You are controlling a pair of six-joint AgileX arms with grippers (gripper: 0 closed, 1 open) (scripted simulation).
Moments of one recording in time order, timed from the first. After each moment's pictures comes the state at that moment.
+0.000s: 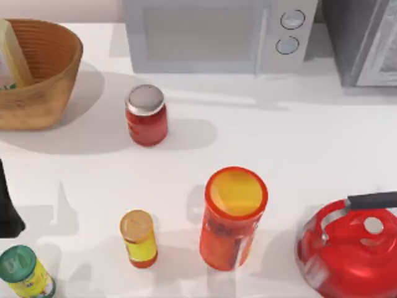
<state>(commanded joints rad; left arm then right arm) 0.00 0.00 0.00 0.00 0.00 0.00 0.00 0.00 0.00 0.00 0.00 0.00</state>
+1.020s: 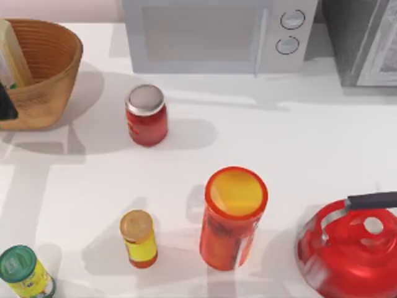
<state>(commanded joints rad) 0.04 0.93 0.32 0.70 0.06 0.02 0.00 0.00 0.00 0.00 0.00 0.00</state>
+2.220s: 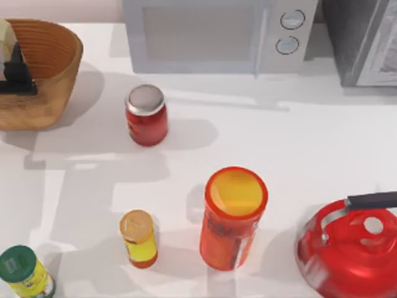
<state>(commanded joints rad) 0.13 1.89 0.61 1.29 0.16 0.02 0.00 0.00 0.00 0.00 0.00 0.00</state>
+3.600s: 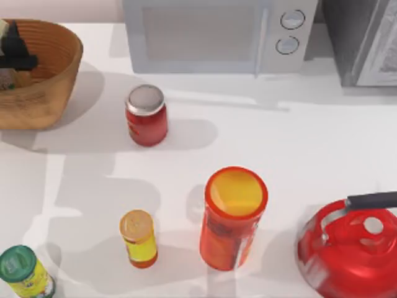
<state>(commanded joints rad) 0.11 2.03 0.82 1.19 0.14 0.01 0.00 0.00 0.00 0.00 0.00 0.00</state>
